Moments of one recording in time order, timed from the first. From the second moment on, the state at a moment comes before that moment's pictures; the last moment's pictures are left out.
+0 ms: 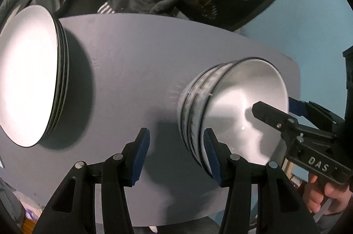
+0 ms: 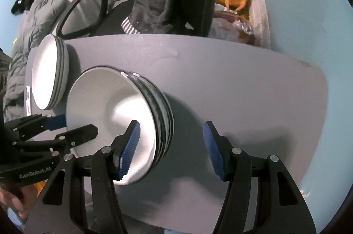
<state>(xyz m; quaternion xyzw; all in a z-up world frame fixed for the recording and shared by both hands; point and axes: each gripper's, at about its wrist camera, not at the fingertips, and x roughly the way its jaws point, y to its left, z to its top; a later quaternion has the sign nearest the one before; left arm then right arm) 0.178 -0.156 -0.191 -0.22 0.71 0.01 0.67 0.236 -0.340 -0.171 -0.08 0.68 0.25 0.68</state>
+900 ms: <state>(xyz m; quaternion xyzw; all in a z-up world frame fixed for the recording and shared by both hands) 0.191 -0.160 -0.204 -0.23 0.71 -0.02 0.66 0.251 -0.324 -0.196 -0.07 0.71 0.31 0.63</state>
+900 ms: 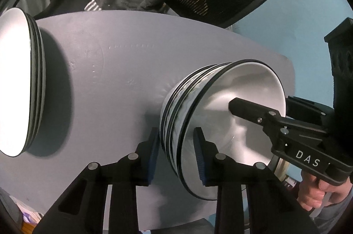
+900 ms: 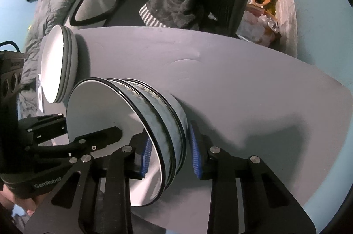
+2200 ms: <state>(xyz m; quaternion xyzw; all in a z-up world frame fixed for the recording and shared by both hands) 0.038 -0.023 -0.205 -0.21 0.73 0.03 0.65 0.121 -0.219 -0.205 -0.05 0.73 0.29 0.62</state>
